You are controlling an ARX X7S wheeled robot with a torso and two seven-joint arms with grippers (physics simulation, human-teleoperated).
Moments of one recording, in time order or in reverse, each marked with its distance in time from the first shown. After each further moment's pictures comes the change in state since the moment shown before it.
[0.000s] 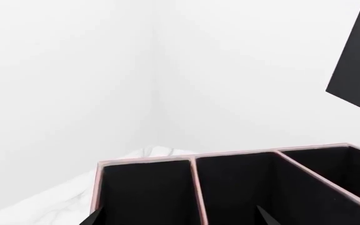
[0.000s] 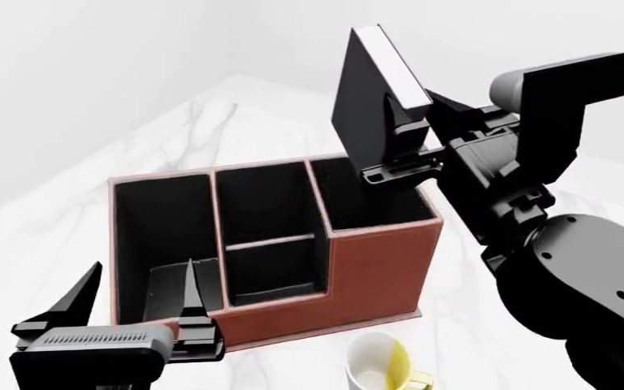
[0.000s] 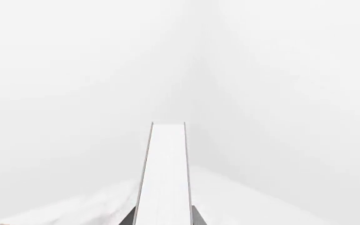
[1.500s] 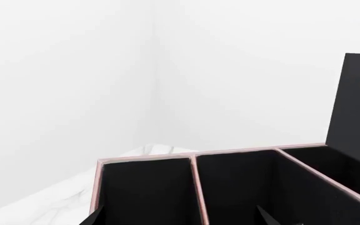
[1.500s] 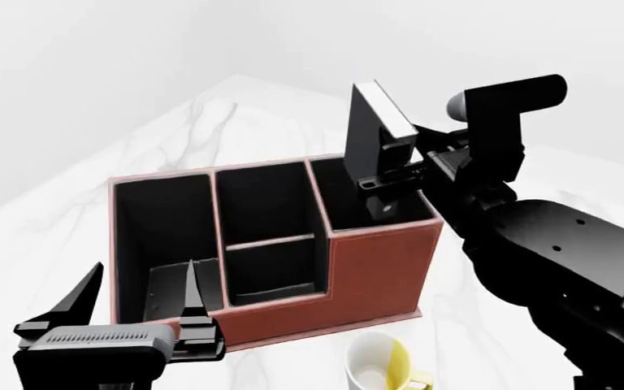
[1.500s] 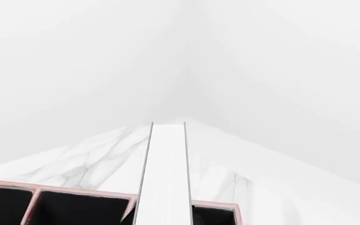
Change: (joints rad) left arm -0.007 -0.014 0.013 -0.015 -0.011 0.012 -0.016; right arm 0.038 -0.004 -0.113 0.240 -0.071 0.014 -0.043
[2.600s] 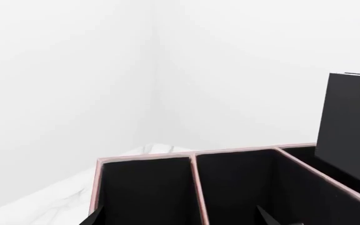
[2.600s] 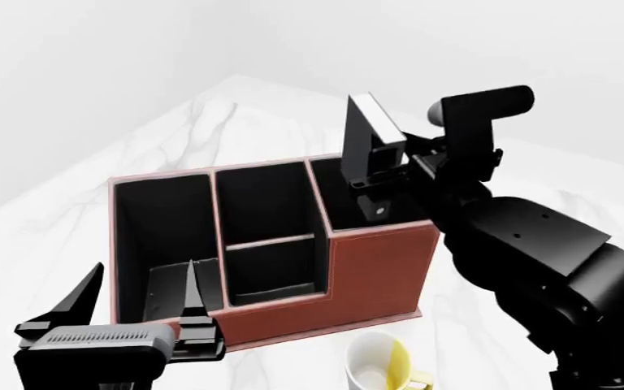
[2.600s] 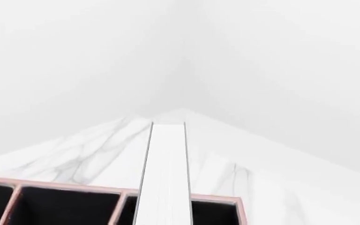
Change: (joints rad) left arm -0.002 -0.010 0.008 -0.007 -0.009 0.010 -0.010; right arm 0.012 -0.038 -0.087 0.164 -0.103 -0.113 -0.067
